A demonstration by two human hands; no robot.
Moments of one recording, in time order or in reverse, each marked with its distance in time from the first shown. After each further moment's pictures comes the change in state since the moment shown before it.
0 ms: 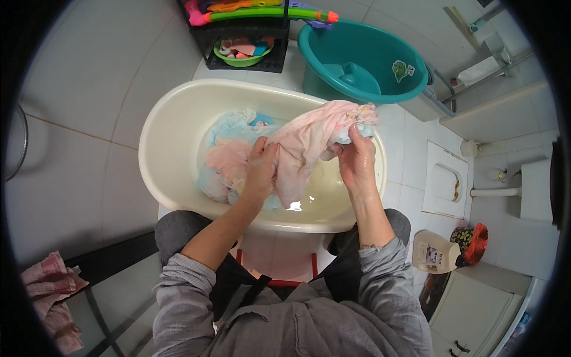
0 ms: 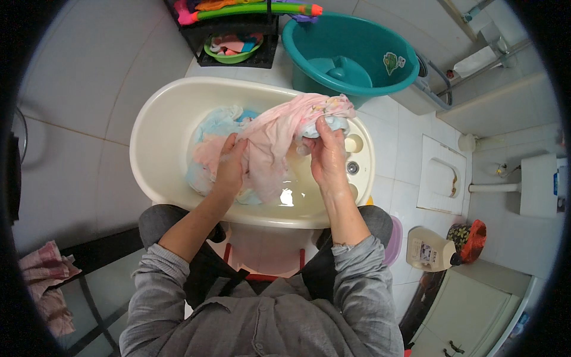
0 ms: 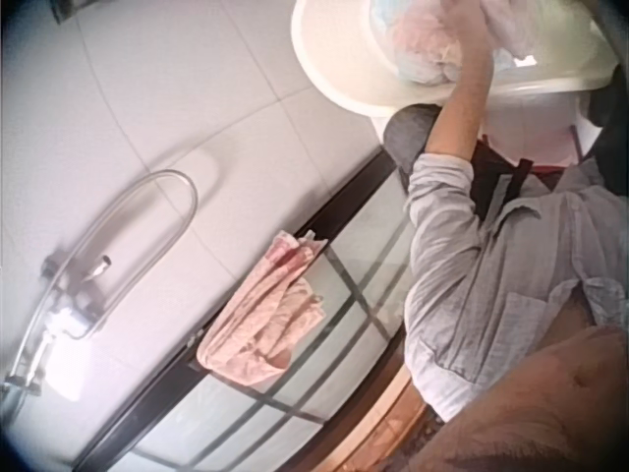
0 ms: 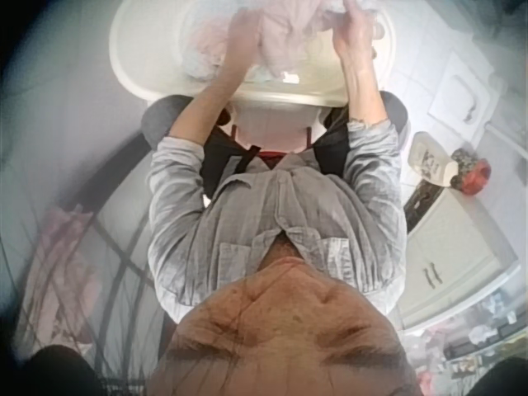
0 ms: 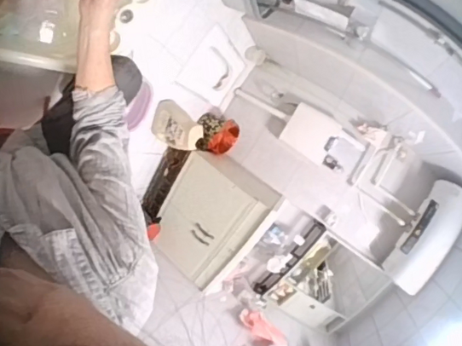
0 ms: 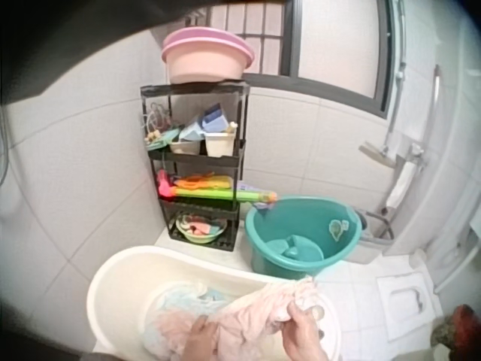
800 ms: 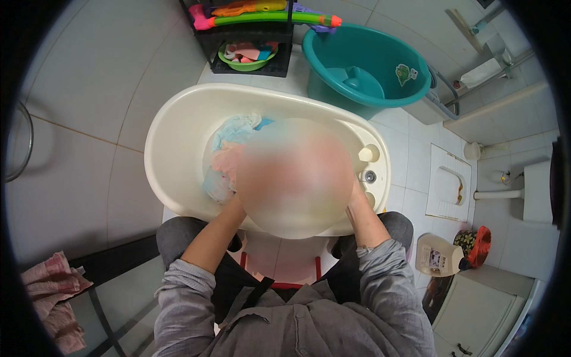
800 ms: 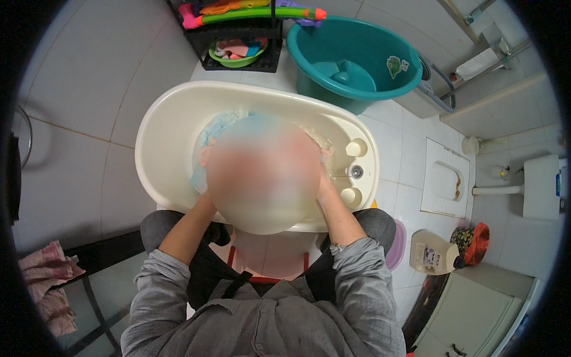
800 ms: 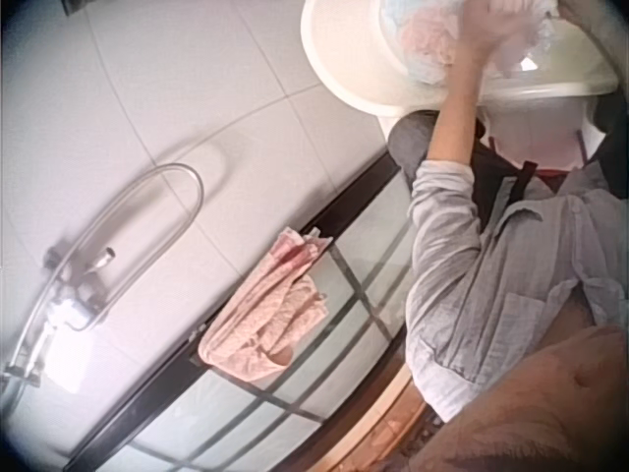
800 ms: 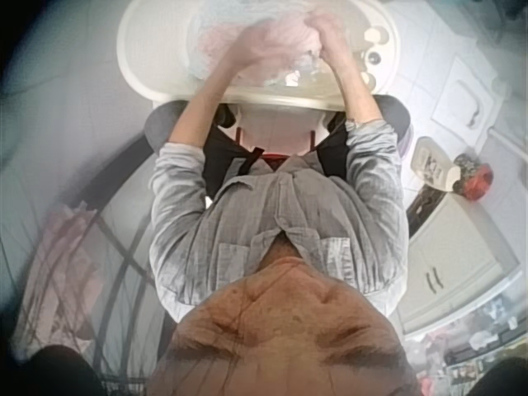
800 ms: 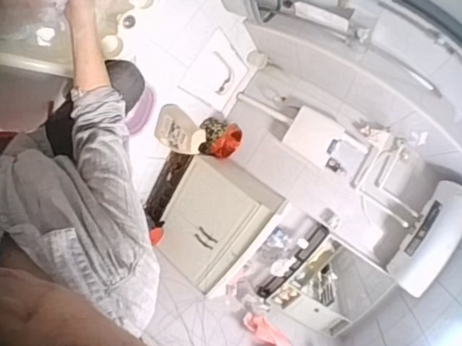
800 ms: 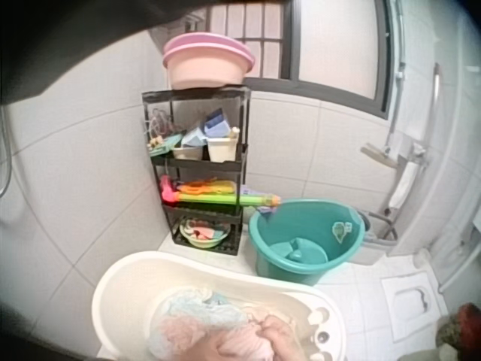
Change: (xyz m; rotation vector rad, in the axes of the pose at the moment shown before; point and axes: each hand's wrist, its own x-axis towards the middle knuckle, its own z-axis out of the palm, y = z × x) left_hand 0.035 -0.002 -0.057 1.124 -0.645 0.567; right_hand -0.025 0.025 0.019 -0.414 -0.130 0.166
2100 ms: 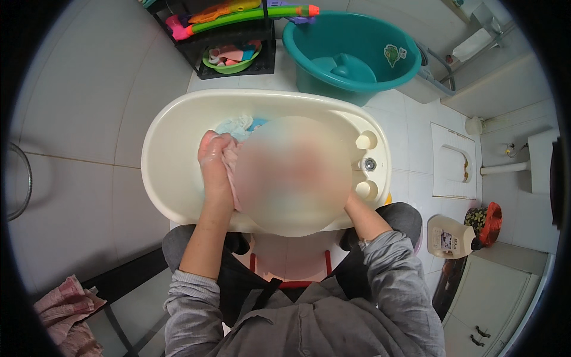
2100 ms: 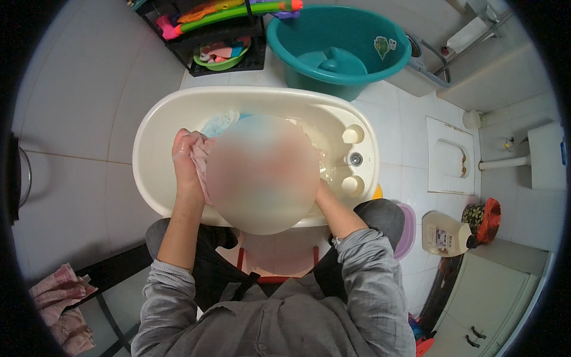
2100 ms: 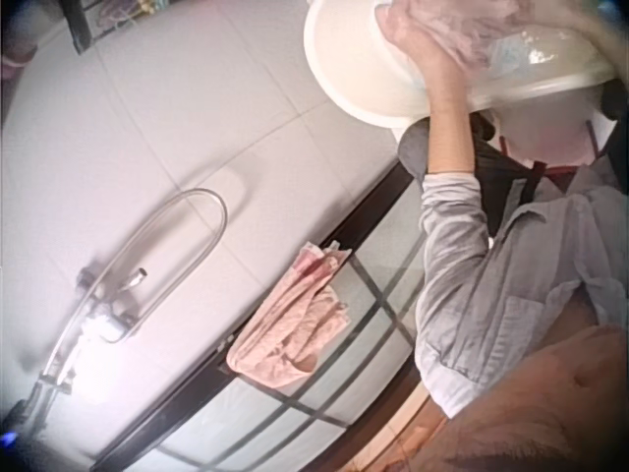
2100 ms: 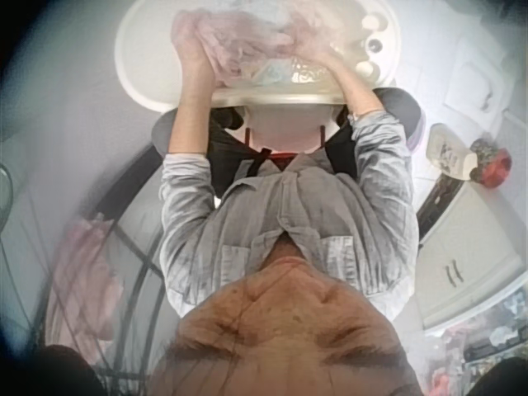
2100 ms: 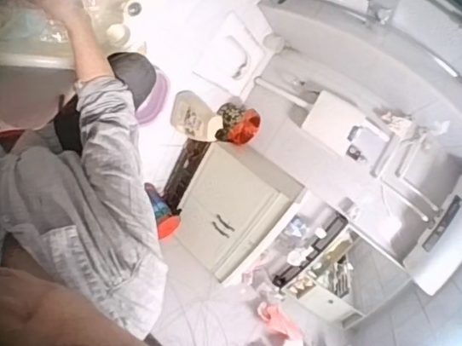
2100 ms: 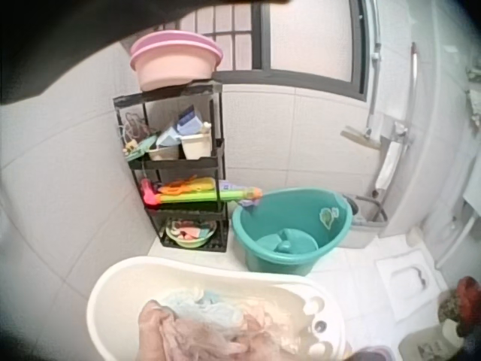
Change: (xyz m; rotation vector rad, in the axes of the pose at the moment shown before) left_hand 0.015 0.080 -0.047 -1.055 0.800 -0.333; right_hand -0.005 0.025 -0.021 -0.740 -0.165 -0.049
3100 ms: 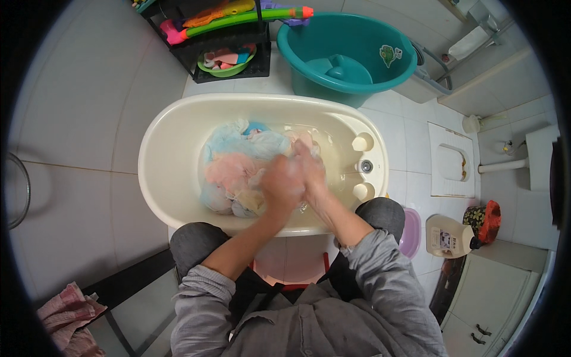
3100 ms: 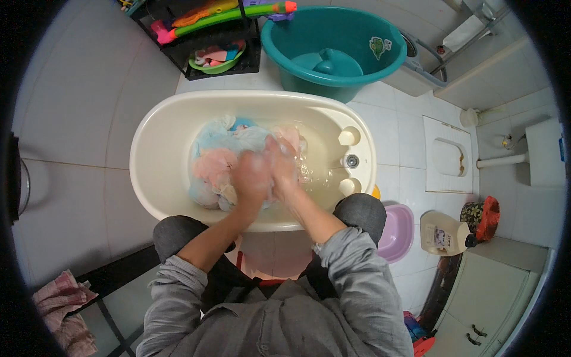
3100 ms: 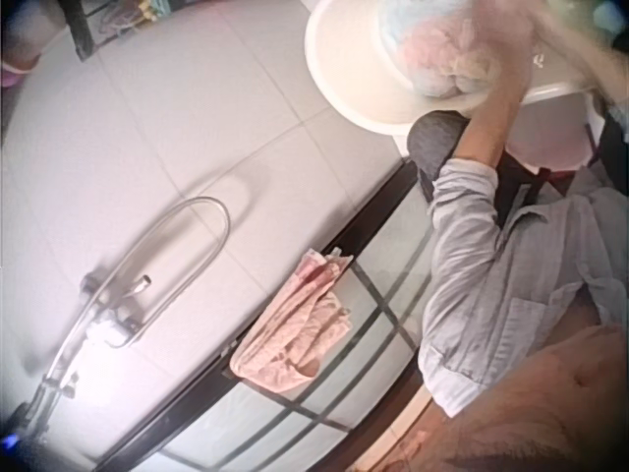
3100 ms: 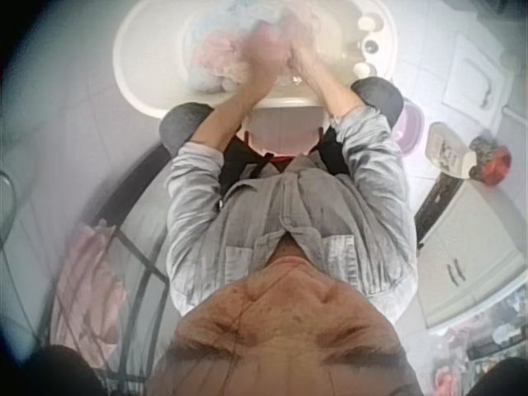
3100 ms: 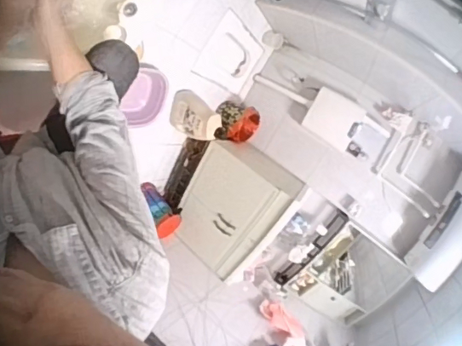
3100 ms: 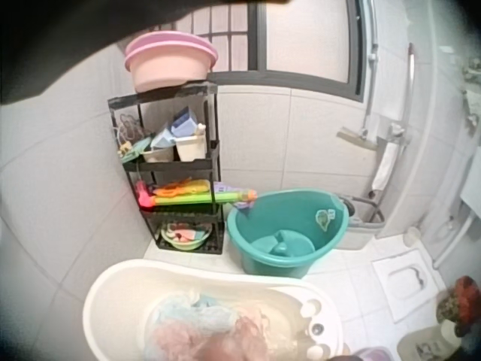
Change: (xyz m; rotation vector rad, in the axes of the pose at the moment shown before) left_hand -0.038 -0.106 0.024 1.087 -0.088 0.756; right_hand 0.033 -0.009 0.036 0.944 0.508 0.353
